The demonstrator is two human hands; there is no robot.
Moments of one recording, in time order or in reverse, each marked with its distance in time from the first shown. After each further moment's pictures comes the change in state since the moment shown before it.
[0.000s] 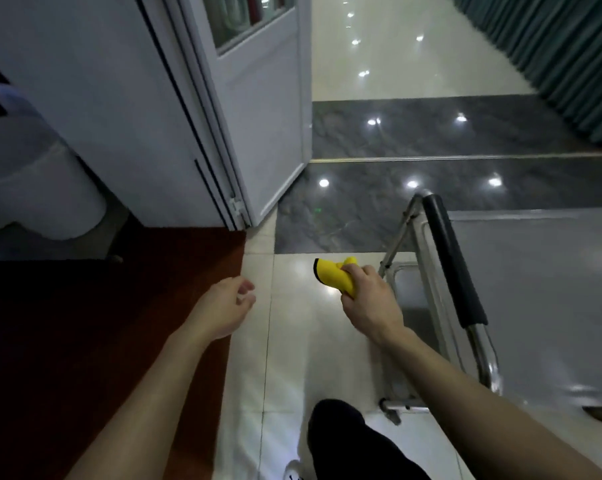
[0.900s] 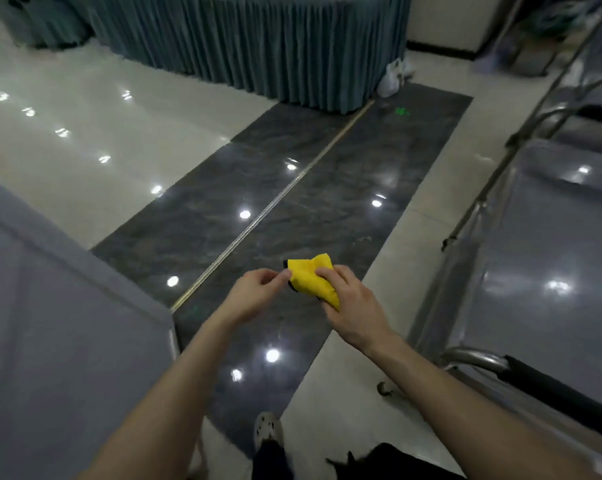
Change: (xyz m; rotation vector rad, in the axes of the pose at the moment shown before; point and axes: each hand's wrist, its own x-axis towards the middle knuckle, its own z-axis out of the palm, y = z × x) left_hand 0.657 0.360 -0.095 0.006 -0.595 0.712; right_hand 0.477 0.044 -0.096 0.143 0.515 0.549
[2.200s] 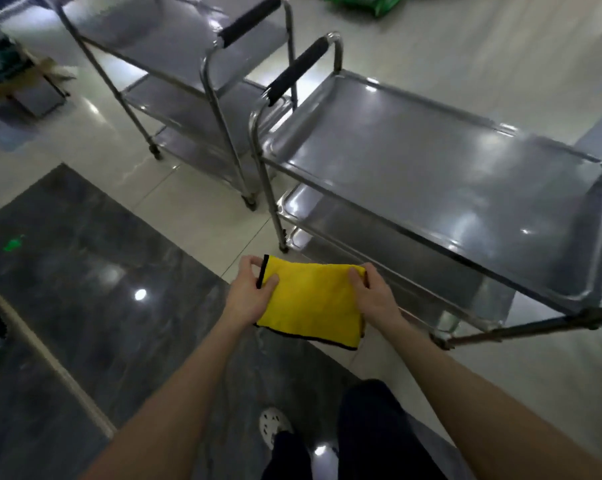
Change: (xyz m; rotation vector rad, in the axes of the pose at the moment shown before) left_hand 0.624 0.369 0.156 0.452 -0.970 0.840; right_hand 0.358 0.234 -0.071 0.745 1.270 1.485
